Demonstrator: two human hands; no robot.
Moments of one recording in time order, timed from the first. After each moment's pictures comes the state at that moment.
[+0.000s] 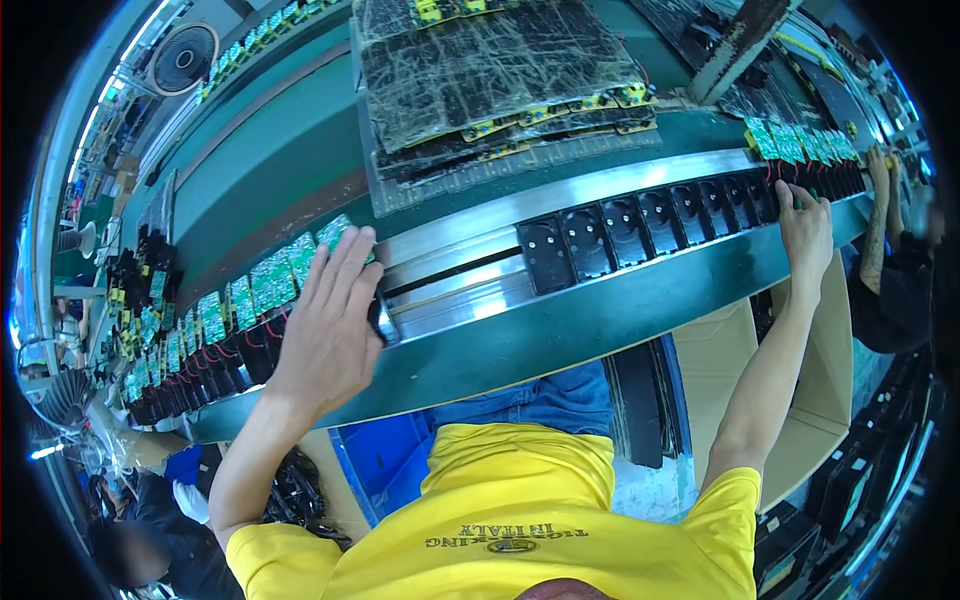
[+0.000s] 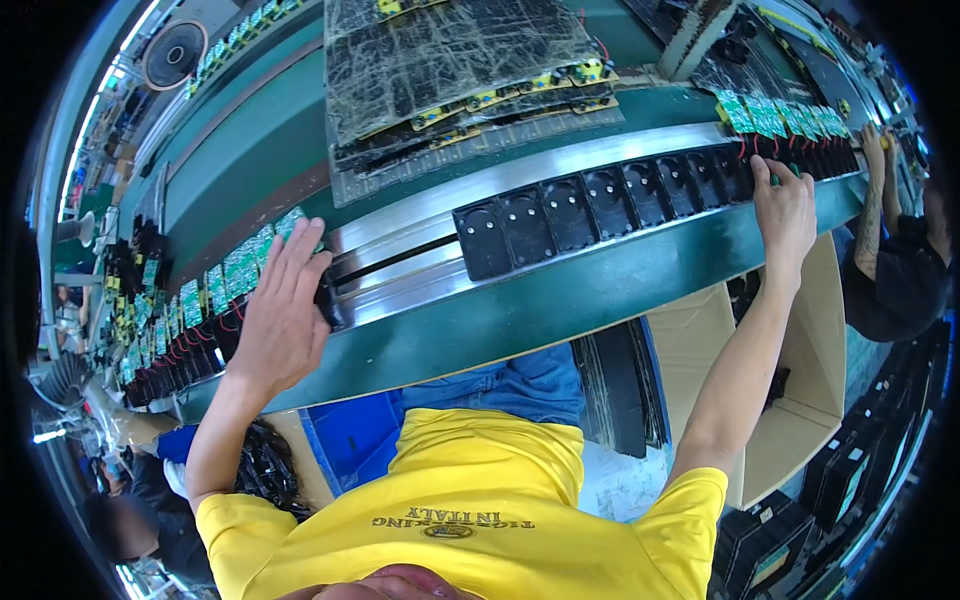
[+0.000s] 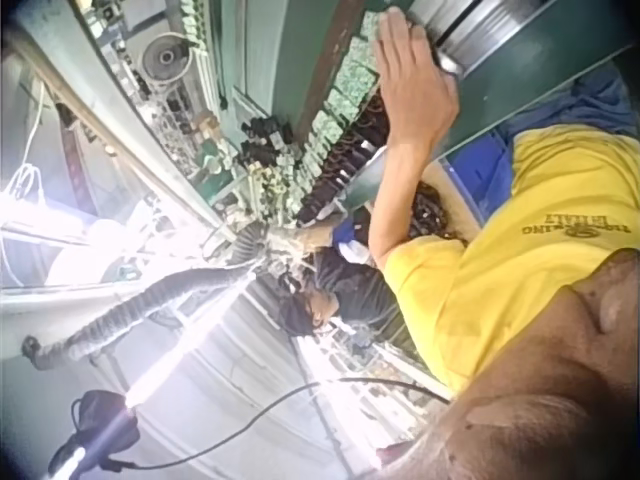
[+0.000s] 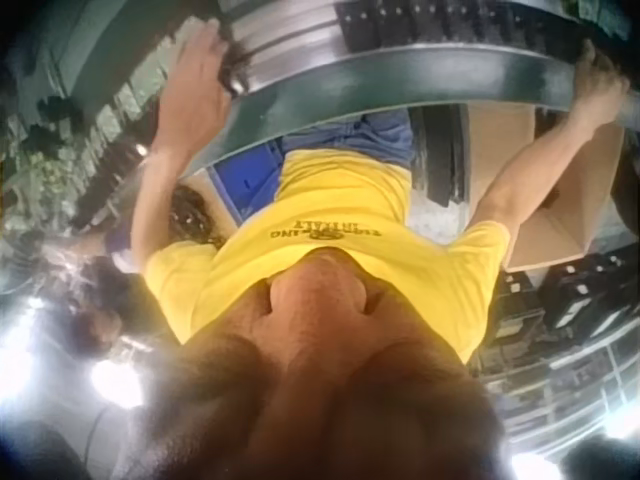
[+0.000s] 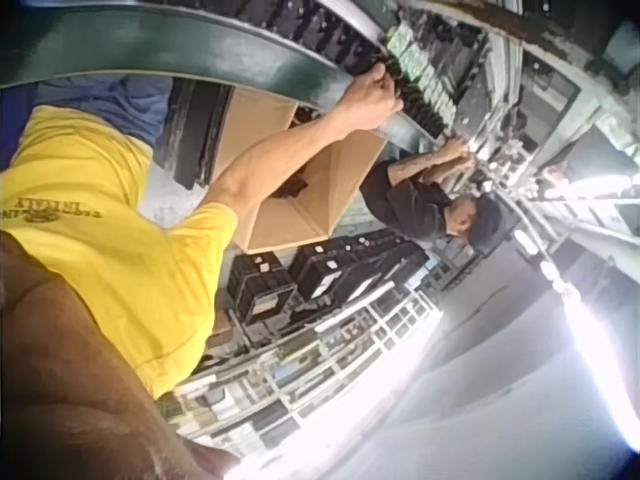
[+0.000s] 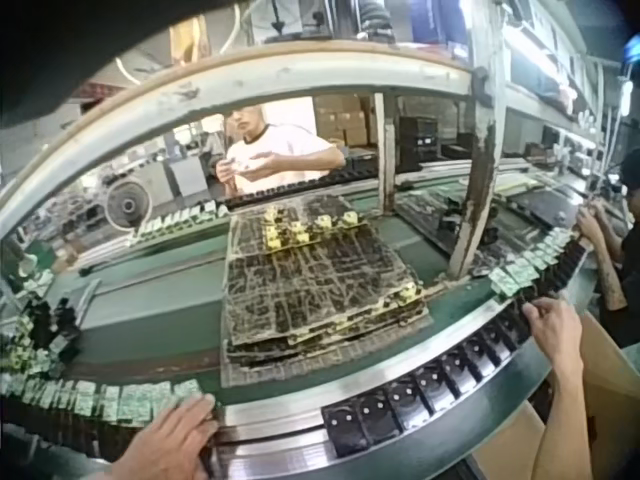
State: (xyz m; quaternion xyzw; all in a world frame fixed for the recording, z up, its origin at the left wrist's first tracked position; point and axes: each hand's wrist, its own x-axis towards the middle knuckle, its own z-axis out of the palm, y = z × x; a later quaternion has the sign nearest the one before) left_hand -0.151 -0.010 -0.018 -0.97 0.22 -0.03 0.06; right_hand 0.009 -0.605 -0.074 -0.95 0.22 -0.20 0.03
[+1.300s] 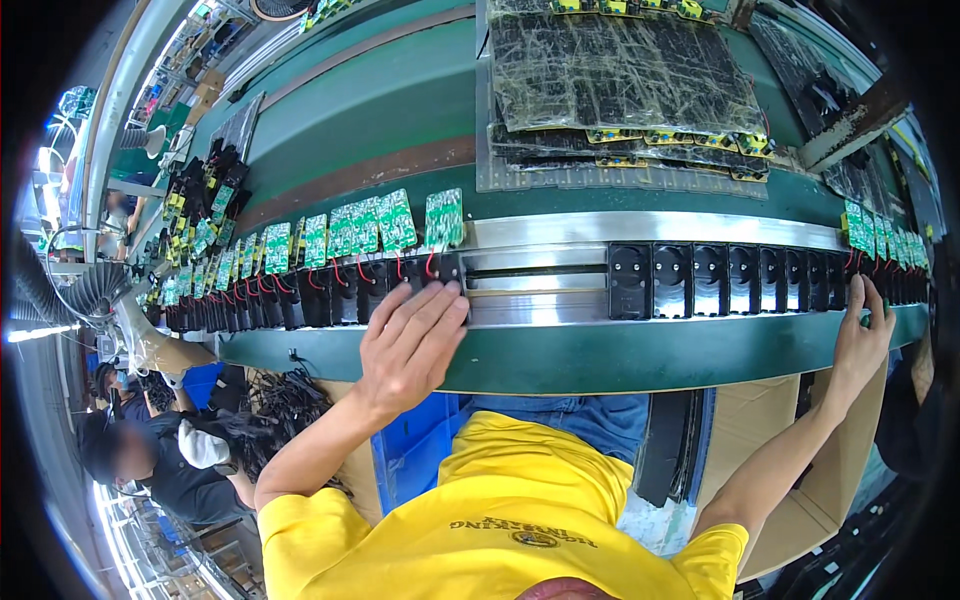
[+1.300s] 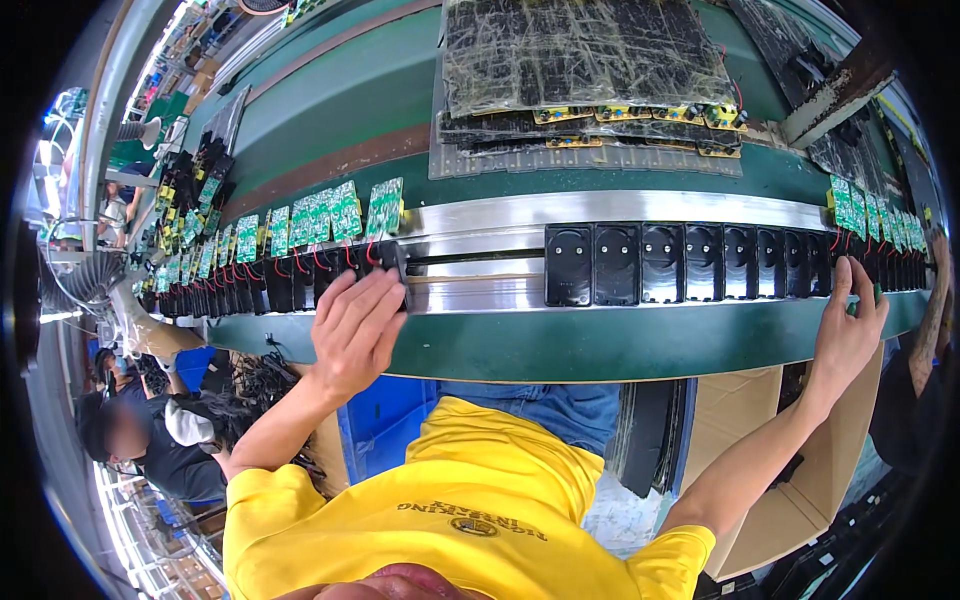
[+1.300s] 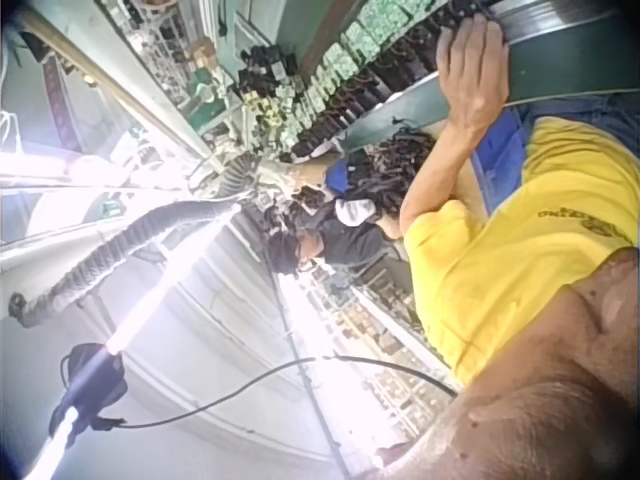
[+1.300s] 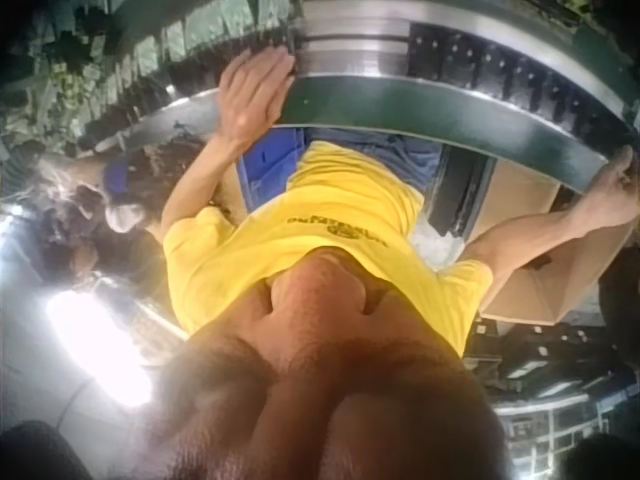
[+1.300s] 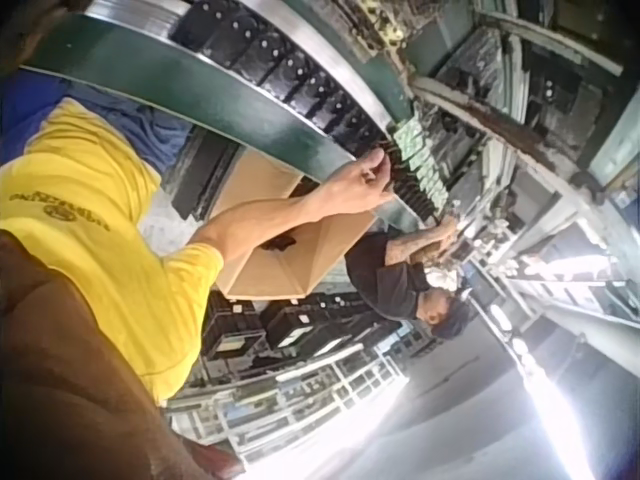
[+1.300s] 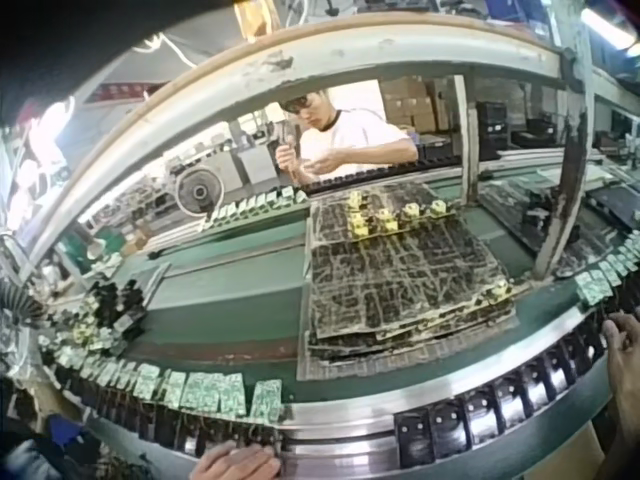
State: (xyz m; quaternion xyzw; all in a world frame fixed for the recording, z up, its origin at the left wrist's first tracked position) left_hand -0.221 -0.004 -0.090 -0.95 0.23 -0.21 0.00; right_hand -0.023 -0.587 -0.084 -0.94 0.19 -0.25 0.13
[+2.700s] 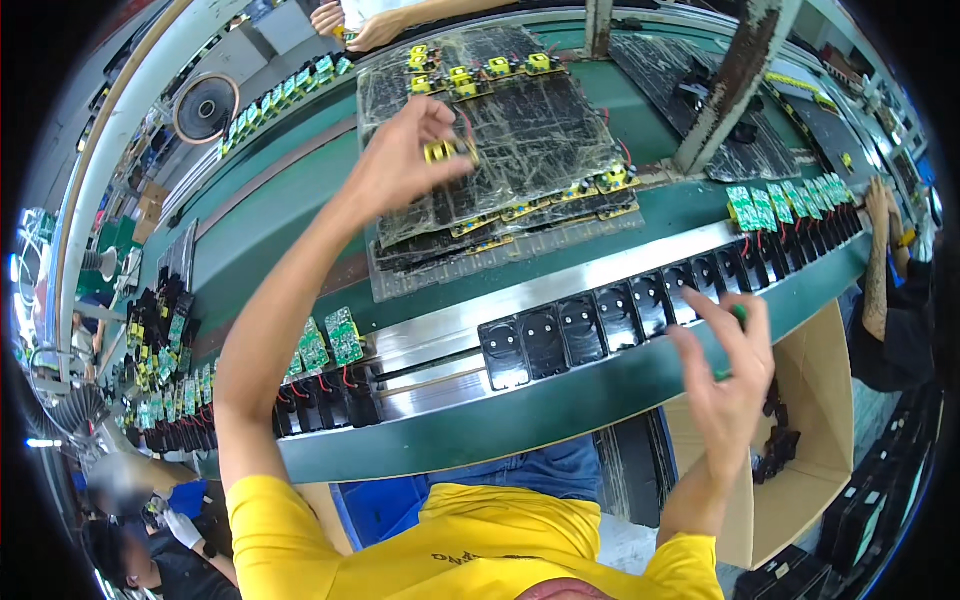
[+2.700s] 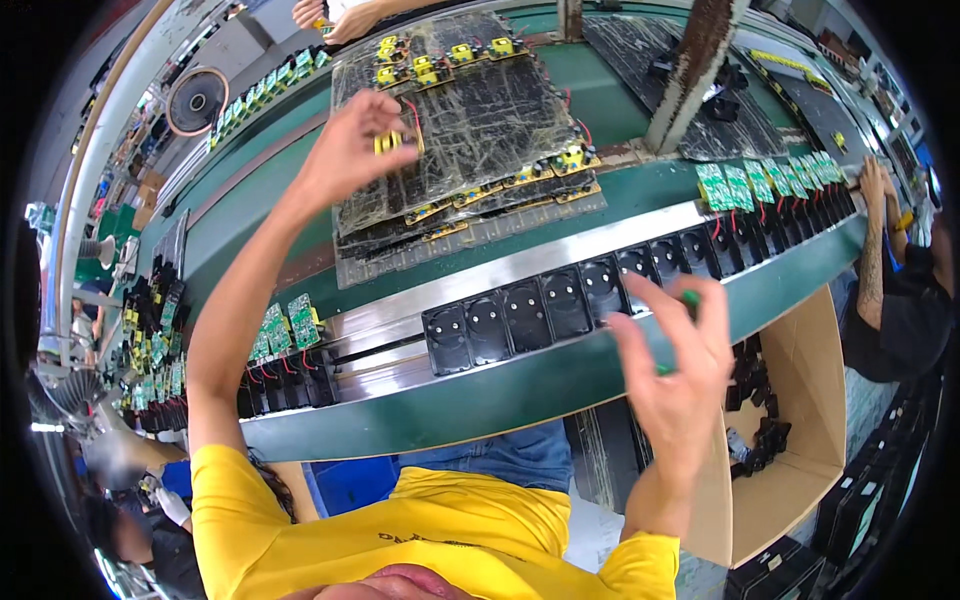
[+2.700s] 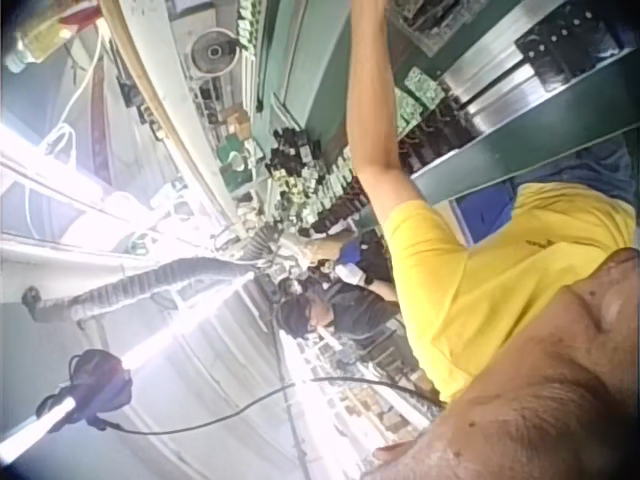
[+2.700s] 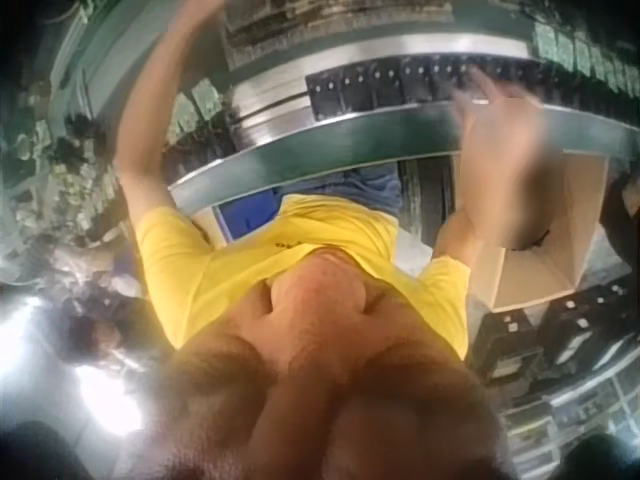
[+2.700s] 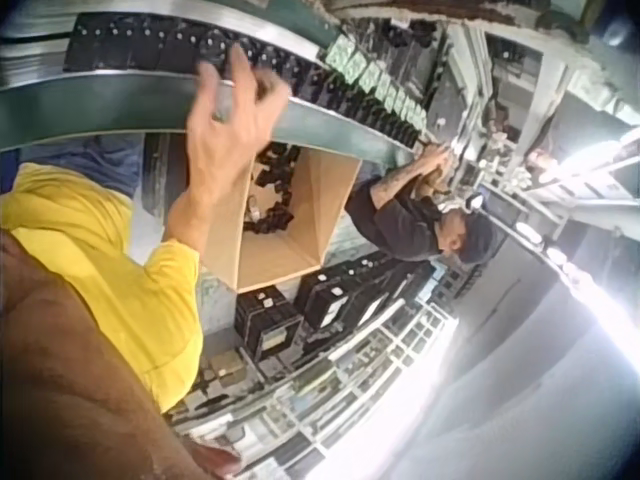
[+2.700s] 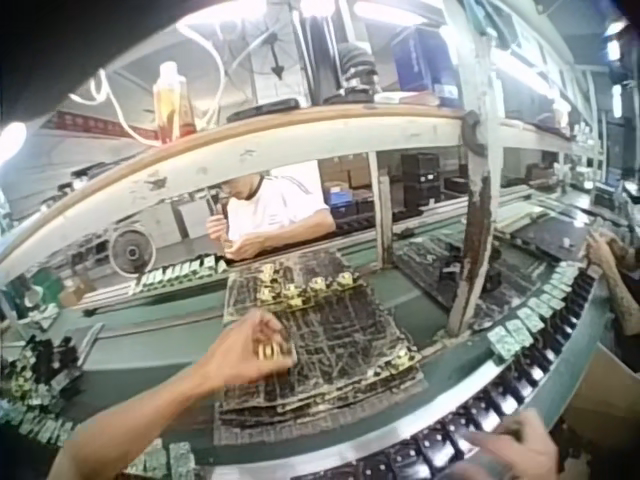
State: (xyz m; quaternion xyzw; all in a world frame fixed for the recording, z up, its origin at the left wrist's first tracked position) left_hand 0.129 -0.085 0.001 -0.95 0.16 -0.04 -0.26; right_hand -0.100 -0.457 -0.018 -0.90 -0.06 -0.24 0.36
